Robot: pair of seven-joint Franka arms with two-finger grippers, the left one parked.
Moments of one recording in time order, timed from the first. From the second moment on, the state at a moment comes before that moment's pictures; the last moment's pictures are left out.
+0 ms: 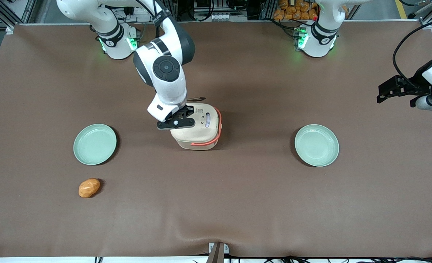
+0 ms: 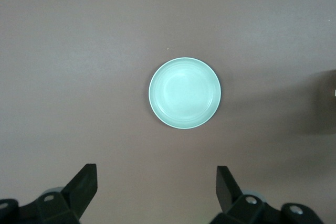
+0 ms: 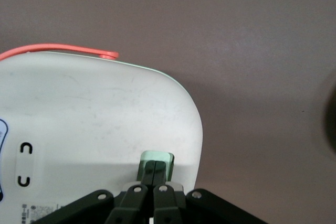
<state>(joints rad) 0.93 0.37 -0.30 -1.76 0.06 2.04 0.49</state>
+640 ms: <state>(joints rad) 0.92 0.34 -0.33 -1.65 0.11 1.87 0.50</state>
